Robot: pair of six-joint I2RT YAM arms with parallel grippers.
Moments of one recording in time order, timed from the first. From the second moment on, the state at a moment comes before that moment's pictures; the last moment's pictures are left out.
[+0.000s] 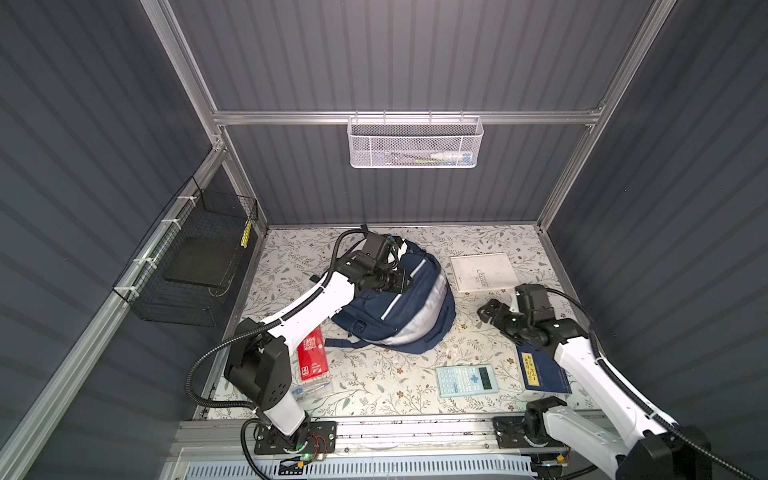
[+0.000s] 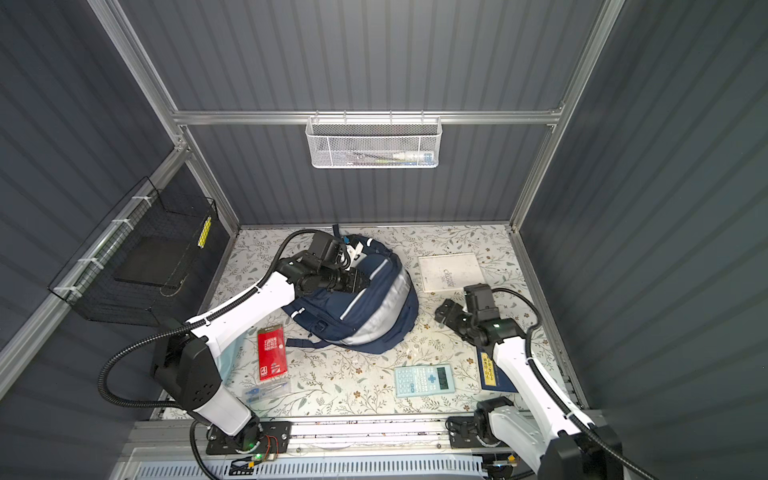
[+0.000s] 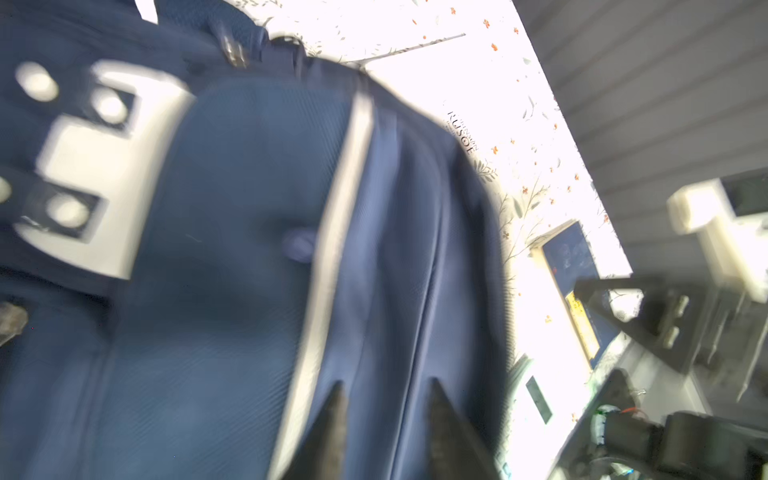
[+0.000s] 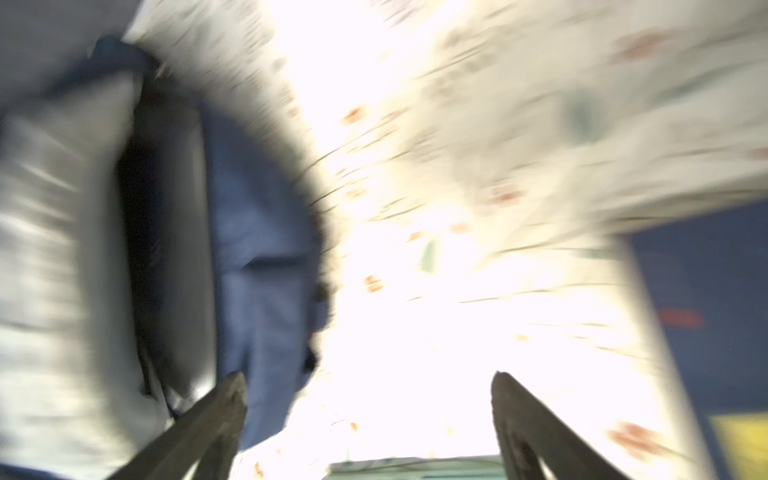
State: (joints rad) left arm -0.66 1.64 1.39 -0.57 0.28 -0.35; right arm 0.12 1.00 0.69 -0.65 -0.12 0.70
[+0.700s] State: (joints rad) left arm -1.02 1.93 1.44 -0.23 0.35 -0.51; right arm -0.44 1.36 0.81 -0.75 -0.01 0.48
